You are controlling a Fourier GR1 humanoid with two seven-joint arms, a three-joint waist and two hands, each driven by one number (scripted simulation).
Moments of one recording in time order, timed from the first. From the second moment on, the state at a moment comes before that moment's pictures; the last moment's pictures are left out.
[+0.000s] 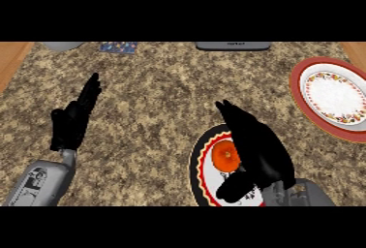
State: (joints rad) left arm -0.26 0.34 -0.17 -1.41 0.09 0.20 0.08; right arm -0.39 -0.25 0.54 -1.91 0.52 0.28 1.02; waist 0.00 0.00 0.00
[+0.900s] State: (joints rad) left arm -0.27 0.30 -0.11 -1.41 0.03 0.14 0.10; right arm -0.33 -0.20 0.51 -1.62 0.62 0.37 0.88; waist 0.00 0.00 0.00
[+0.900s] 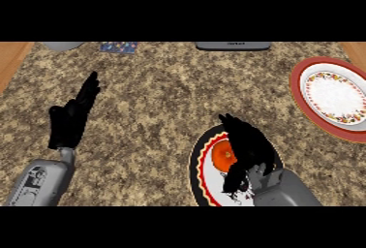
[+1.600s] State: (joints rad) left arm -0.25 0.25 -0.04 -1.43 -0.02 0.08 0.10; right arm -0.30 -0.14 0.46 -1.47 0.80 0.31 0.72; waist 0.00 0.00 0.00
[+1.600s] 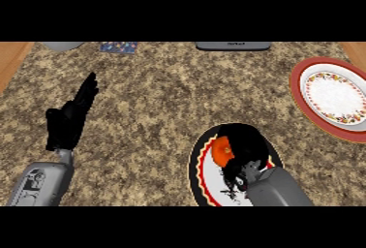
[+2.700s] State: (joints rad) left arm -0.19 0.25 0.02 -1.45 -0.03 0.08 0.09; right arm -0.11 -0.81 -0.33 -1.28 0.54 0.10 -0.06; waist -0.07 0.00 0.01
